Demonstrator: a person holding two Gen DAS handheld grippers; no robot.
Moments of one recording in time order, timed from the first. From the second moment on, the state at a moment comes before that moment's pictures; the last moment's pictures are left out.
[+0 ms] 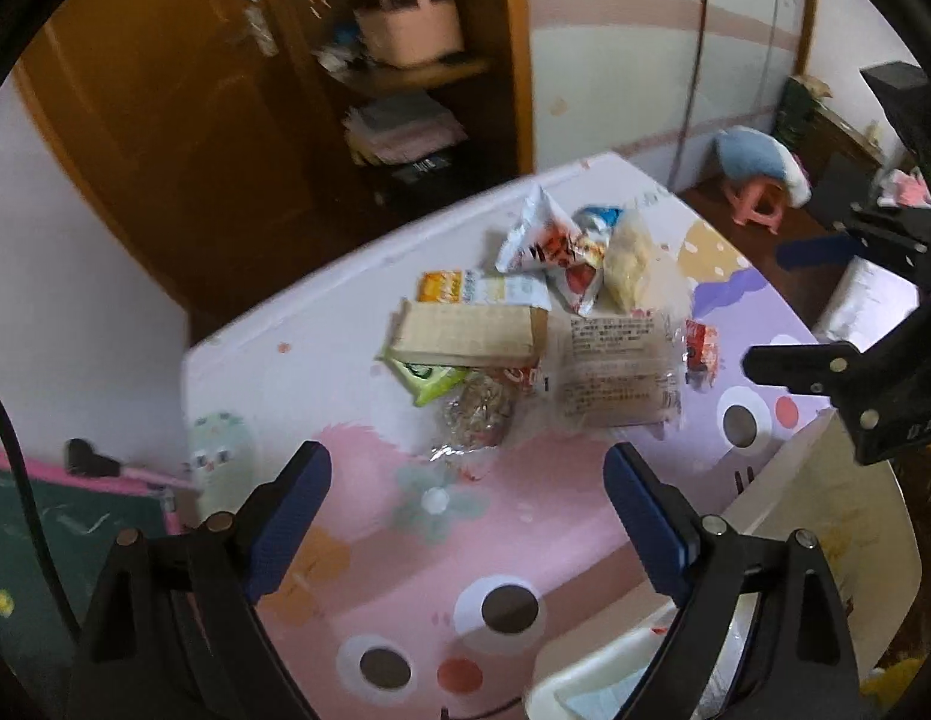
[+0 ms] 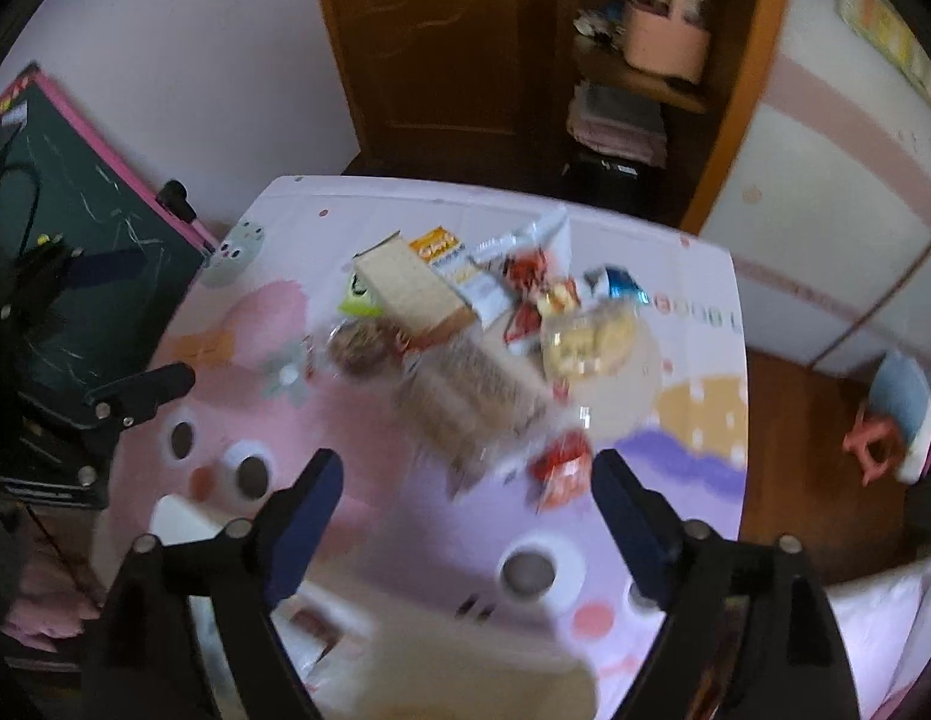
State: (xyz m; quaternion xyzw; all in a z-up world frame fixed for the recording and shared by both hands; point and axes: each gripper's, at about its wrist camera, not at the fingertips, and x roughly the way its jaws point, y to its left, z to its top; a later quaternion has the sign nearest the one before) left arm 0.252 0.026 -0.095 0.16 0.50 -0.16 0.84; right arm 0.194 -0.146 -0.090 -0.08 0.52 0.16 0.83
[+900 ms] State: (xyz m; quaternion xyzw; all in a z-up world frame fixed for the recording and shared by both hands) left arm 0.359 0.017 -0.258 0.11 0.63 -0.21 0.74; right arm 0.247 -0.092 -0.222 -0.24 0.58 0.22 0.75
